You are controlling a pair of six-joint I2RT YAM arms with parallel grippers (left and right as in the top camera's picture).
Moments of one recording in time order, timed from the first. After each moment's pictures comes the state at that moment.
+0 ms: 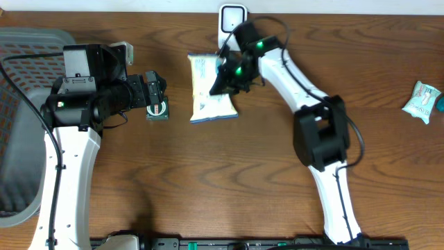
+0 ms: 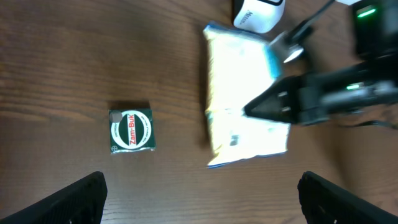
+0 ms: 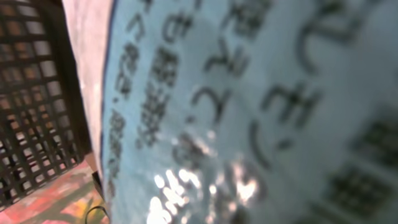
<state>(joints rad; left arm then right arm) 0.04 1.36 1.34 -0.89 0.36 -0.15 0.42 2.44 2.14 -1.01 -0.74 0.29</state>
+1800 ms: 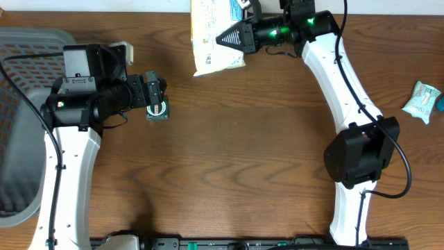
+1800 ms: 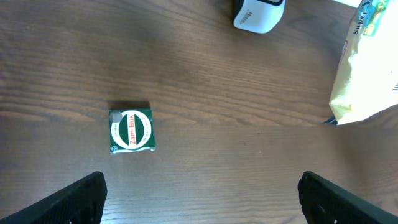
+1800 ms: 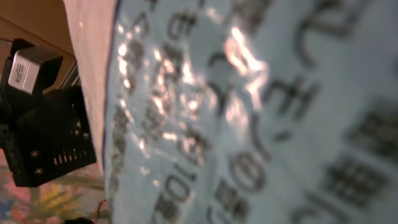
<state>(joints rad) 0.04 1.36 1.34 -0.89 0.36 -0.15 0.29 2.17 2.14 -0.76 -1.04 0.06</state>
